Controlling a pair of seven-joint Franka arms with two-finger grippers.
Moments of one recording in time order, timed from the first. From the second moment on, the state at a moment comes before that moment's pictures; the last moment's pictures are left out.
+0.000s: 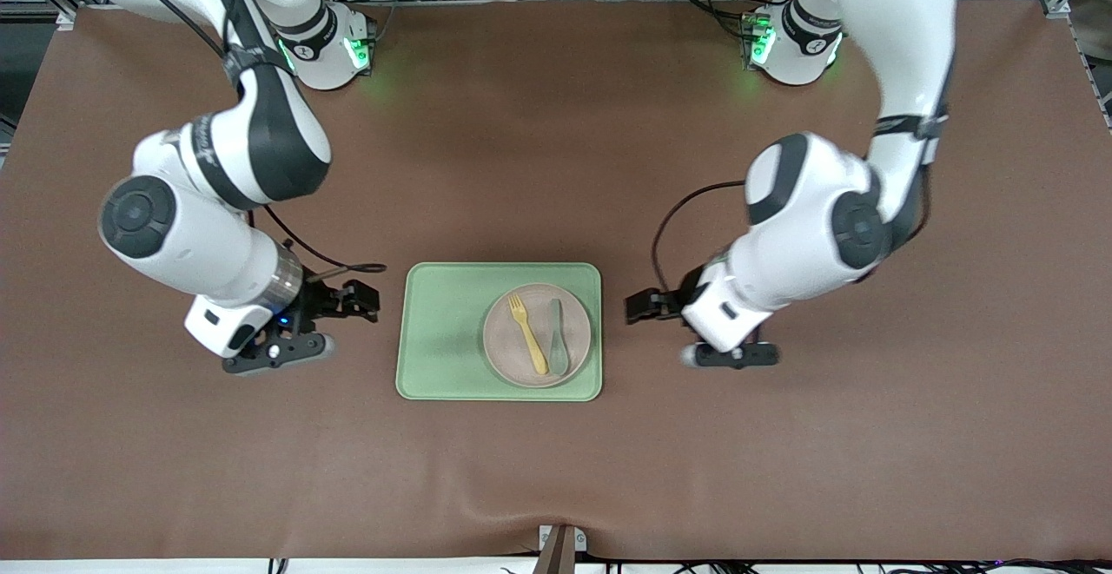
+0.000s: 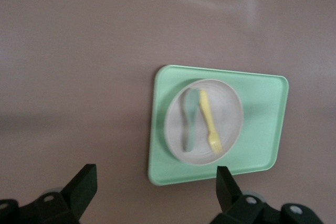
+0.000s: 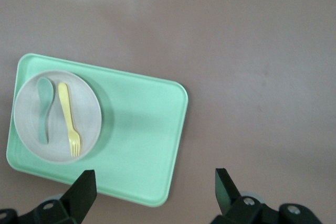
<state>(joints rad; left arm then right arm) -0.33 0.52 -0.09 -1.34 -0.33 2.00 -0.35 0.30 0.50 0.00 -1.38 0.12 1.97 0.06</state>
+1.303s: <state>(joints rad) -0.02 0.17 -0.09 -1.35 -0.03 1.57 -0.31 0.52 0.79 0.00 -1.28 0.09 2.24 0.23</state>
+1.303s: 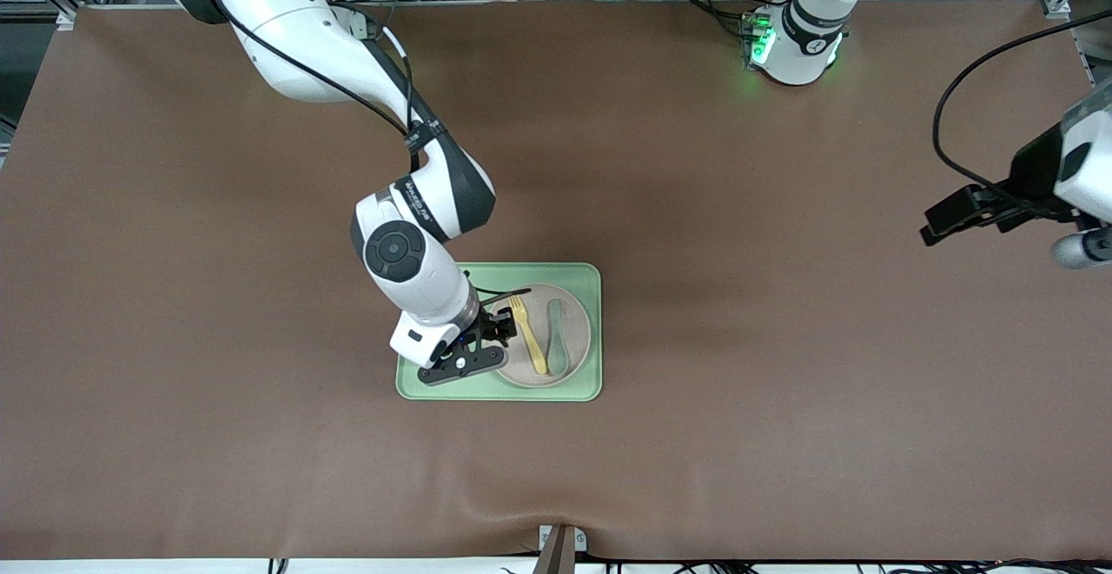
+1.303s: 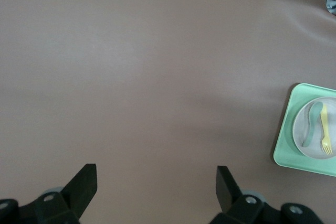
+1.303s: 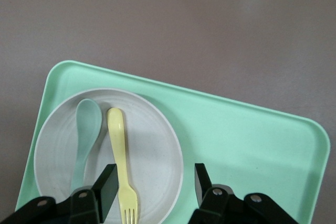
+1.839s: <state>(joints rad) -0.01 0.12 -0.09 -1.36 -0.03 1.53 -0.27 0.57 0.87 0.00 -1.28 0.08 2.29 0.24</state>
